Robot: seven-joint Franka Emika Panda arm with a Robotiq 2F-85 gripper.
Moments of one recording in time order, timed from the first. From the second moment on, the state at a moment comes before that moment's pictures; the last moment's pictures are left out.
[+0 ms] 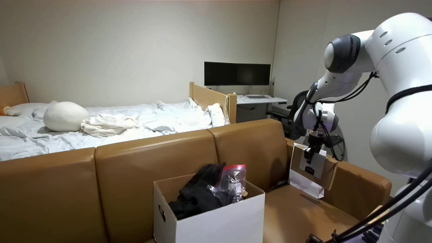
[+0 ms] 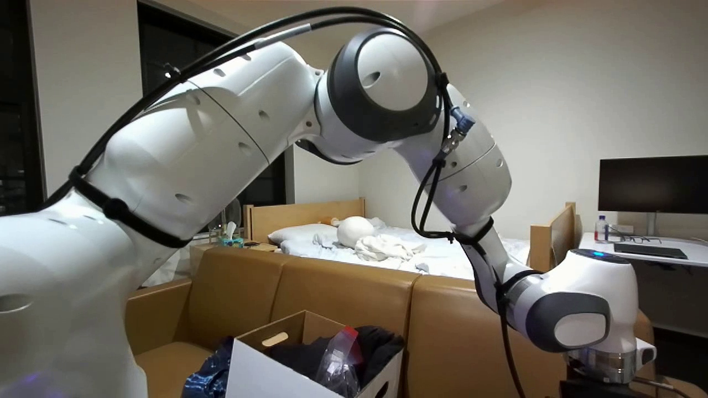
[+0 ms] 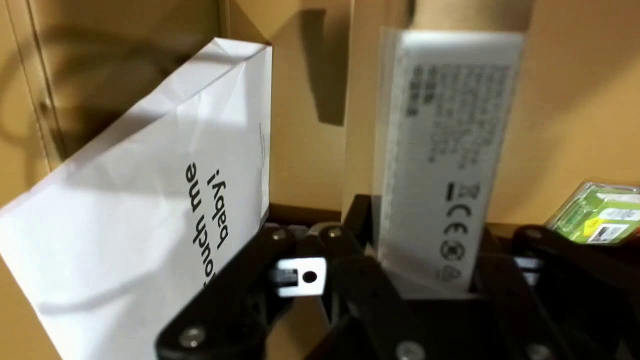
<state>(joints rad) -0.65 0.81 -0.13 -1.77 0.28 2.64 -1.00</state>
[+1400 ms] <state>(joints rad) -0.82 0.78 0.13 -1.63 0.29 2.49 -1.01</state>
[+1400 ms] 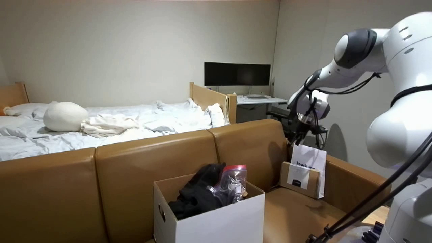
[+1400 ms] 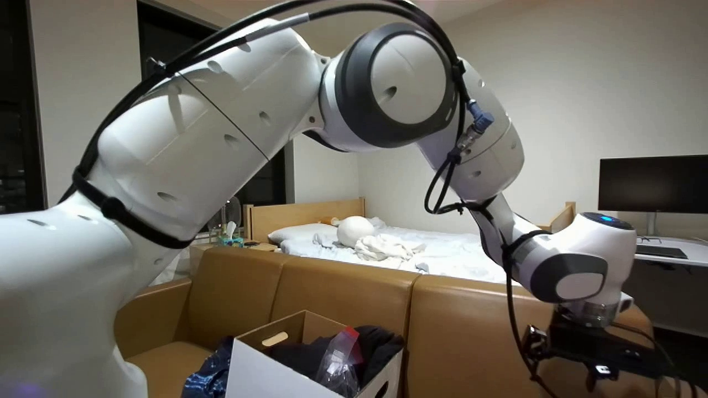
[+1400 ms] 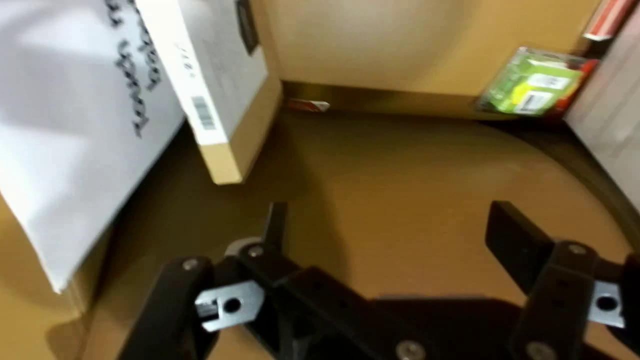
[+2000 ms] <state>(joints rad) -0.66 0.38 0.18 -1.81 0.39 1.93 -1.08</state>
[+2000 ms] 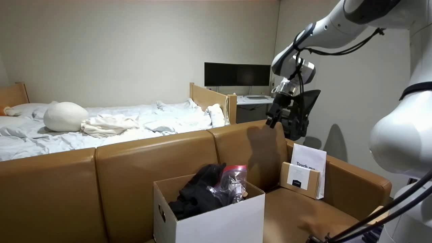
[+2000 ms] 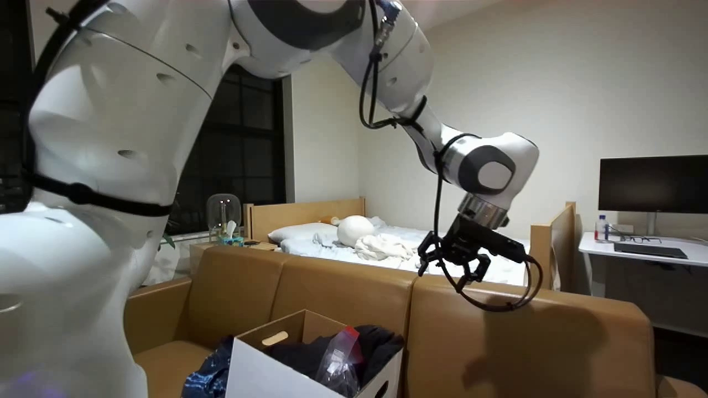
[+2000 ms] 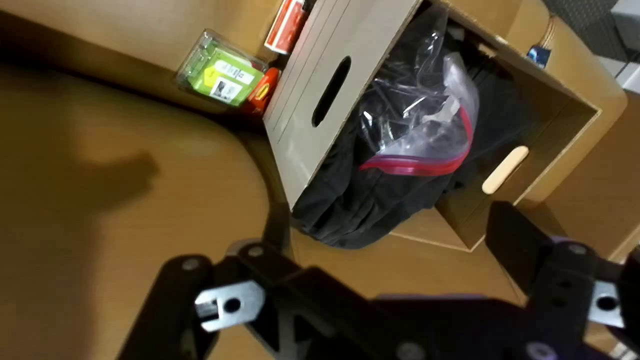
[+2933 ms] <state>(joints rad) -0.08 -0.12 0.05 -2.07 -0.12 1.87 -0.54</state>
